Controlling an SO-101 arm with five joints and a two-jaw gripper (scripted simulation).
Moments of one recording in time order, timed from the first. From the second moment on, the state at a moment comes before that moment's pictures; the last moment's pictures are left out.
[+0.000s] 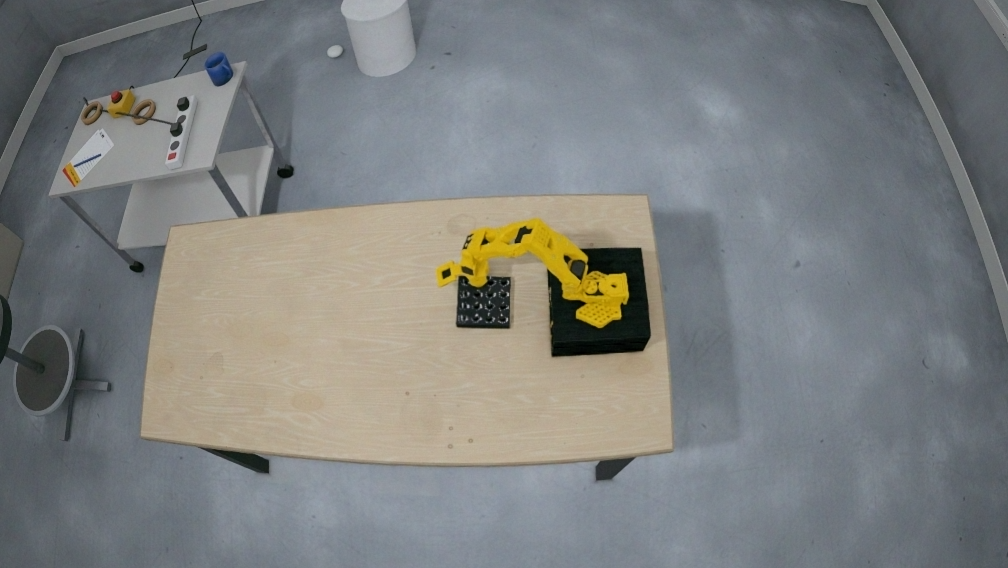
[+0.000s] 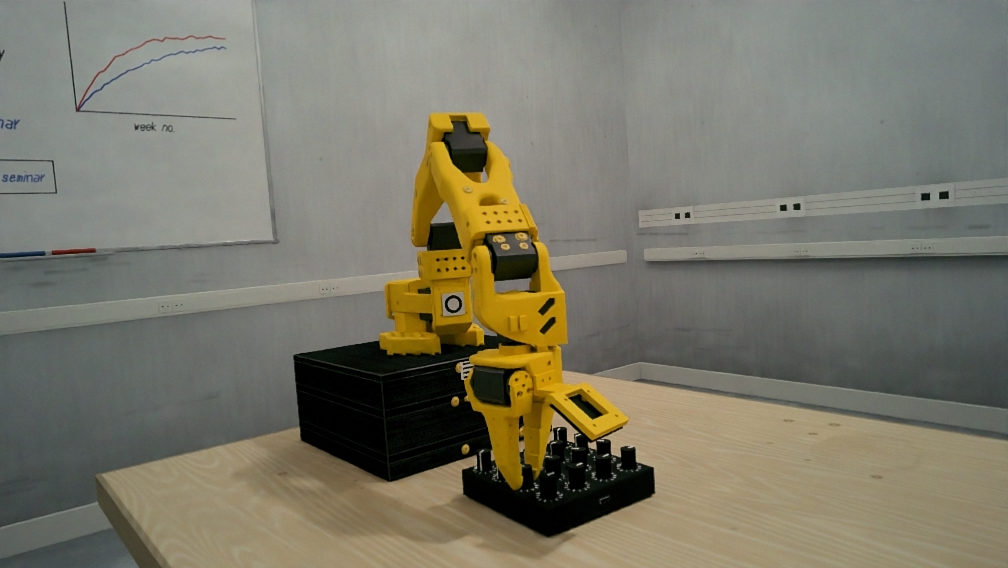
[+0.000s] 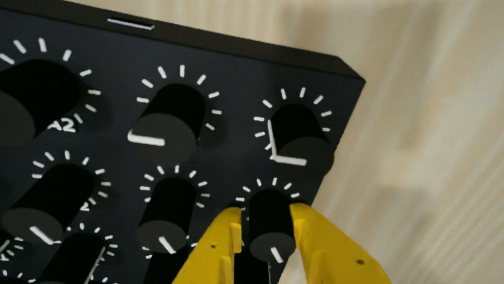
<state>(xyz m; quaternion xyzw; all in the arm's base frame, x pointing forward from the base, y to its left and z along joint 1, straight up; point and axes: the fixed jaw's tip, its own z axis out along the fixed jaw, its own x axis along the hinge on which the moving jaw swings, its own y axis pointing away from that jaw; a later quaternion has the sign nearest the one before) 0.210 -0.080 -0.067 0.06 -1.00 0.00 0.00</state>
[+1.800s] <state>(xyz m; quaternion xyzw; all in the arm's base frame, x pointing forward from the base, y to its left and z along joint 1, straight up) 0.188 -0.071 -0.030 0.06 -1.00 -0.01 0.02</state>
